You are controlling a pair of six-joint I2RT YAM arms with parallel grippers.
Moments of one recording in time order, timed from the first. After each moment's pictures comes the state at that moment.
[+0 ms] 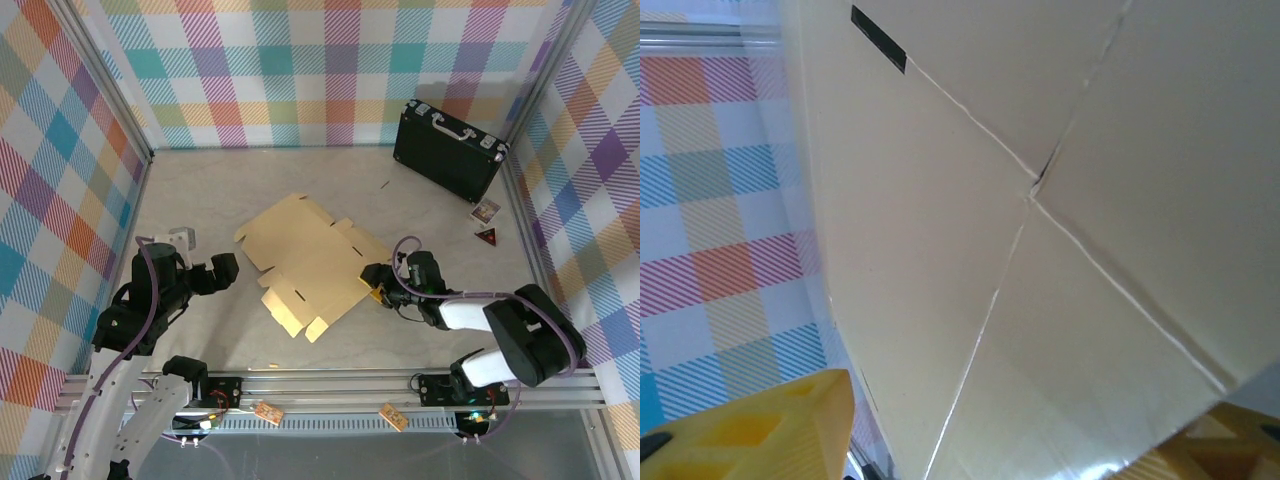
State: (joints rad) left arm -0.24 0.62 0.87 -0.87 0.03 -0.39; right arm 0.47 1.42 0.30 0.53 -0.49 1.22
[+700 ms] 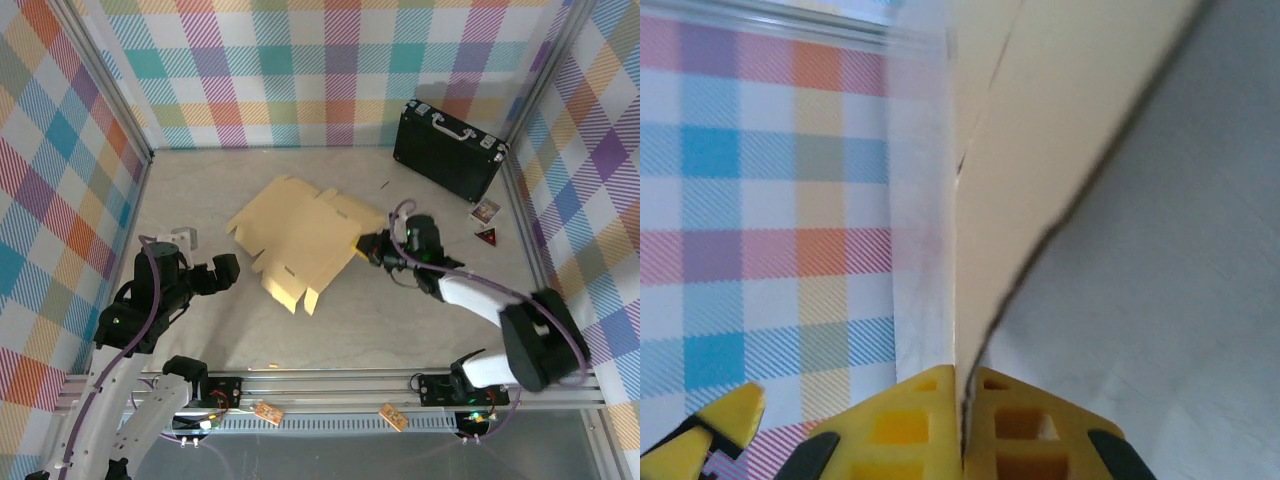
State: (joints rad) left arm -0.26 0.63 0.87 -0.88 0.02 -0.39; right arm 0.44 1.31 0.69 0.19 -0.55 1.06
